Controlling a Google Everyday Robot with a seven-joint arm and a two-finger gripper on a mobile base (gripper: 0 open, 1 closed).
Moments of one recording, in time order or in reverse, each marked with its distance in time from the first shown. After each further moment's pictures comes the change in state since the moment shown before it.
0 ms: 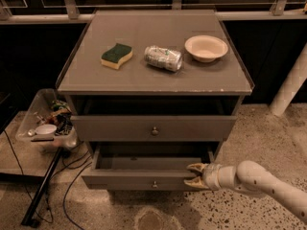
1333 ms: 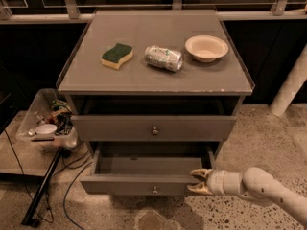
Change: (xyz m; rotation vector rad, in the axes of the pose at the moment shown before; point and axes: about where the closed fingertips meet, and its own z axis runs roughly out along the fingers) arm 0.008 0.018 -0.018 0.008 -0.006 0.005
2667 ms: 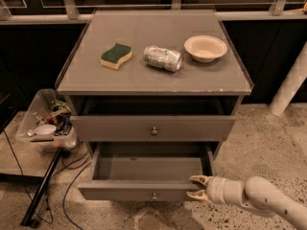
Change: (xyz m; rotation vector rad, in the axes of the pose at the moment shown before) arm -0.012 0.030 -0.004 -0.006 -0.047 -0.008
